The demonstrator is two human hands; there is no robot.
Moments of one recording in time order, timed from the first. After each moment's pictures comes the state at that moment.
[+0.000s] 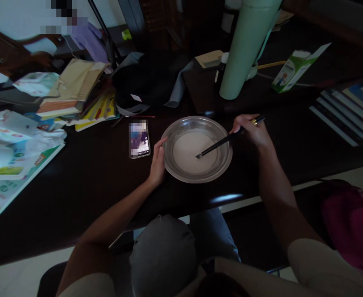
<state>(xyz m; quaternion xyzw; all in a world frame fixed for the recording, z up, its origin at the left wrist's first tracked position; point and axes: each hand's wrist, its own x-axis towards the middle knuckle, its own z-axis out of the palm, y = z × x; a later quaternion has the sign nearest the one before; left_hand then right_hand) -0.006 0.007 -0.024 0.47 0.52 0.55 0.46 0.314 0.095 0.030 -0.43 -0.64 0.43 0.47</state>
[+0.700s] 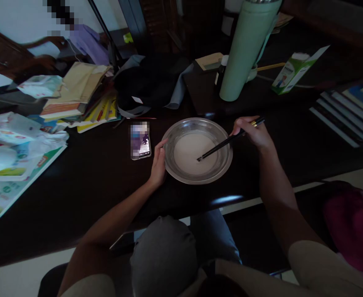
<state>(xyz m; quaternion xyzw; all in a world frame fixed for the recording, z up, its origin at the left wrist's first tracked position) -0.006 0.006 -0.022 0.48 0.53 0.54 0.45 0.315 0.093 0.034 -0.44 -0.65 0.43 0.46</state>
